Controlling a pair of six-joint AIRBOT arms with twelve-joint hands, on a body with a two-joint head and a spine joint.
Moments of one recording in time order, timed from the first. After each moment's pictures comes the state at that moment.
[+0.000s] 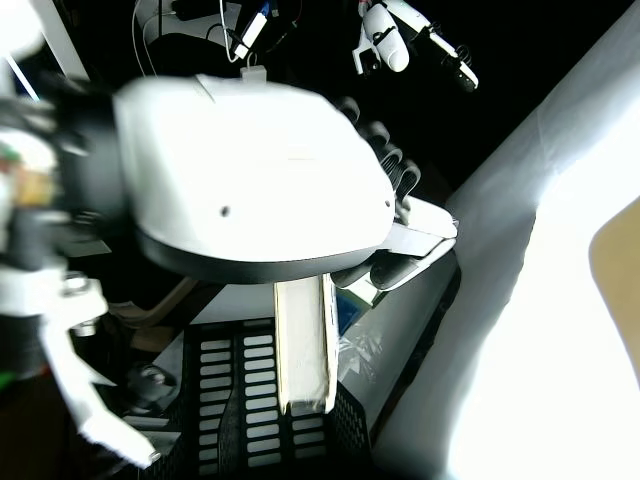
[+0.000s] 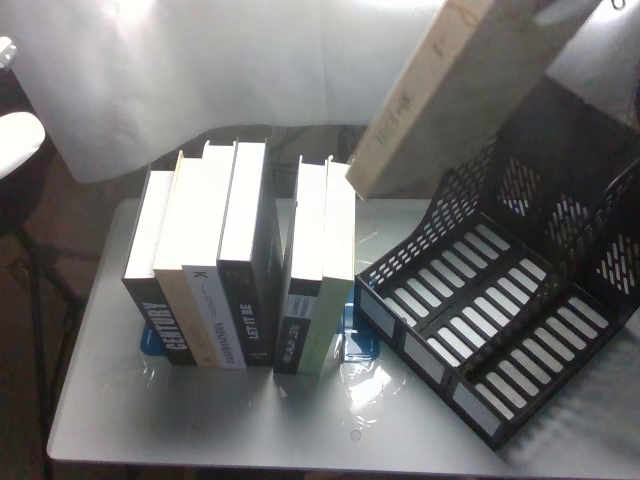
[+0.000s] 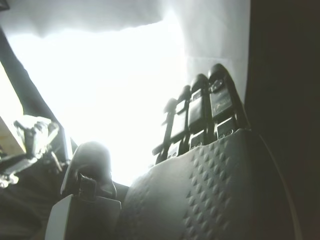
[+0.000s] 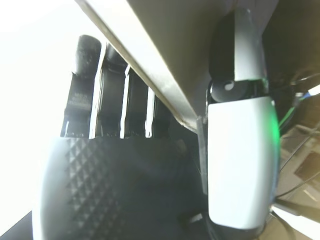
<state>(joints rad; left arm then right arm) 0.91 -0.97 1.27 -0.51 -1.23 0.32 0.34 -1.05 1.41 -1.90 0.49 0.63</state>
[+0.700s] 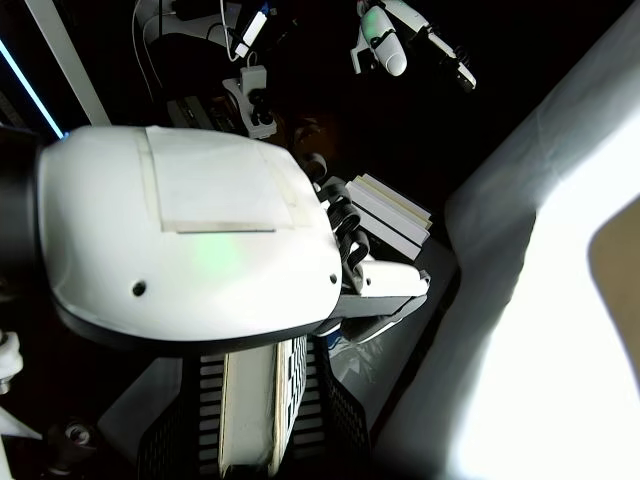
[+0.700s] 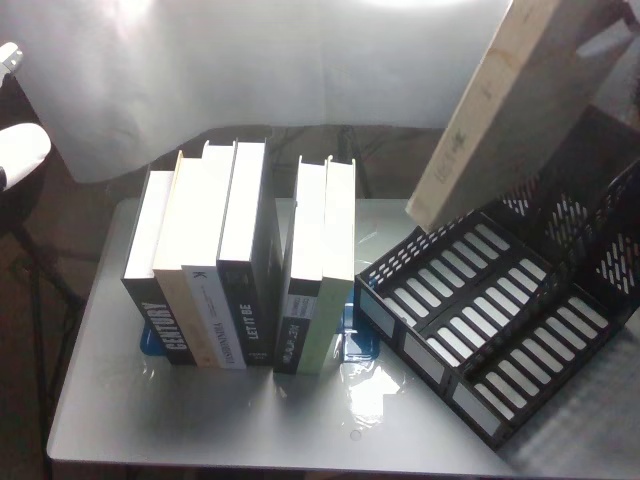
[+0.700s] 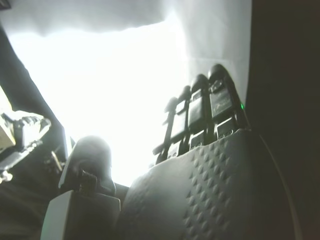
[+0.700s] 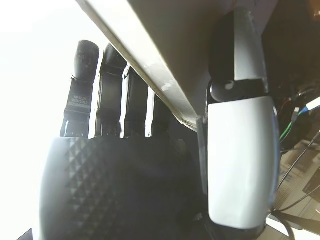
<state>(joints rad) 0.92 -0.97 1.25 -0.51 -1.23 0.32 0.32 -1.02 1.39 -2.09 0.49 0.79</state>
